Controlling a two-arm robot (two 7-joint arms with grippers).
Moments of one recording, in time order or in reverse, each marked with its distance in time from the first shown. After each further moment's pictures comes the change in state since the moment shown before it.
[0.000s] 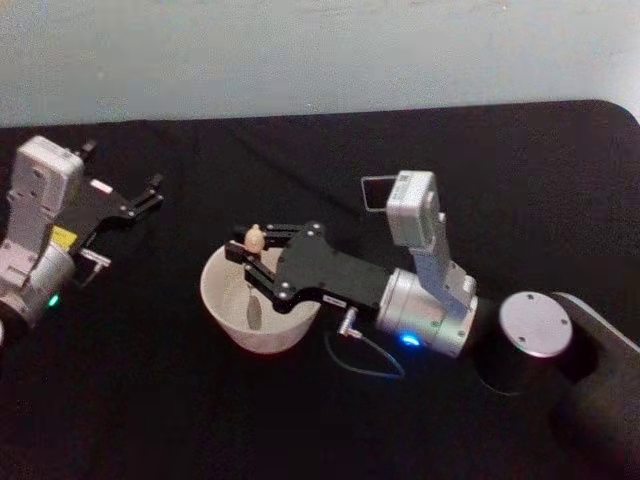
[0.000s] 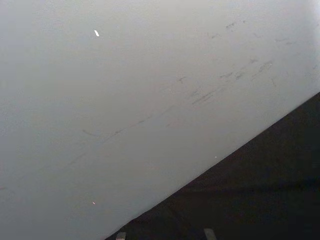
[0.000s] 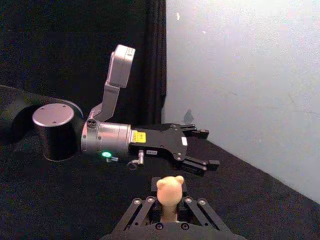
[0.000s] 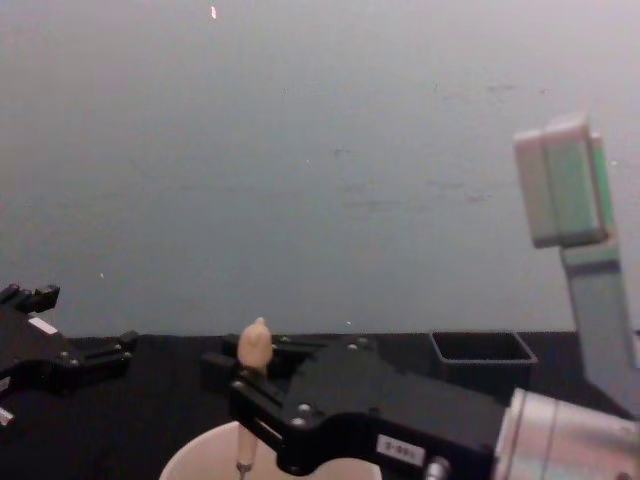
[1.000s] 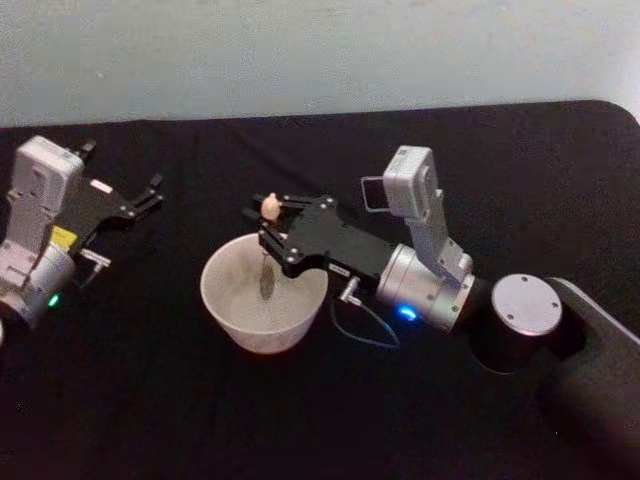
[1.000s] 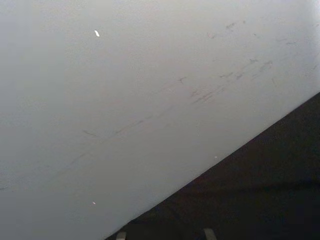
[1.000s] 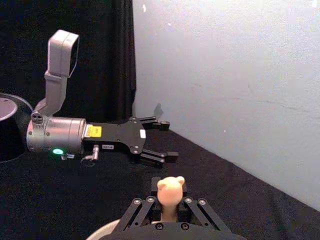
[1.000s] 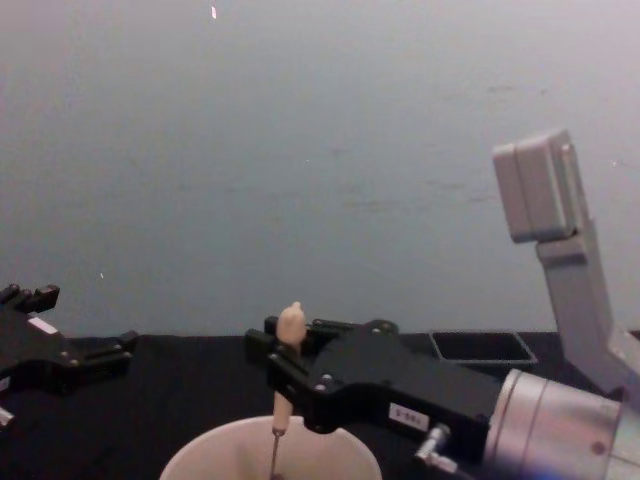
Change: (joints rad) left arm 0.000 0.000 0.000 0.000 0.000 0.000 0.000; right arm 0.055 -0.054 0.038 0.120 -0.038 -0.013 -0.059
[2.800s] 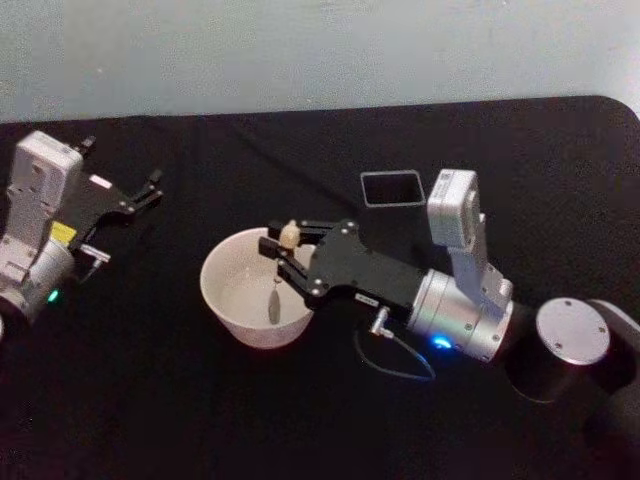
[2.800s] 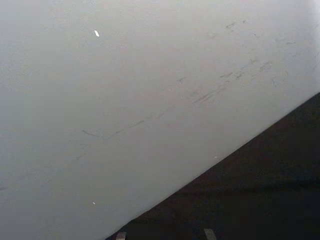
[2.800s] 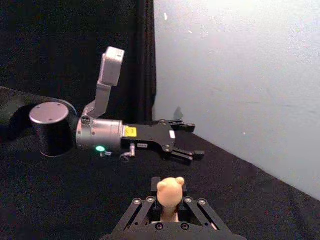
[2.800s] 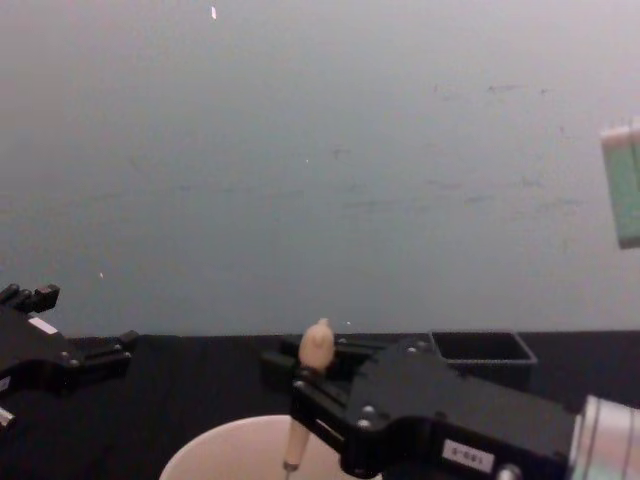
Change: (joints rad) left arm 0.000 0.000 0.000 0.000 0.000 0.000 0.000; right arm -0.121 0.113 0.011 -0.198 0.058 0.030 0.044
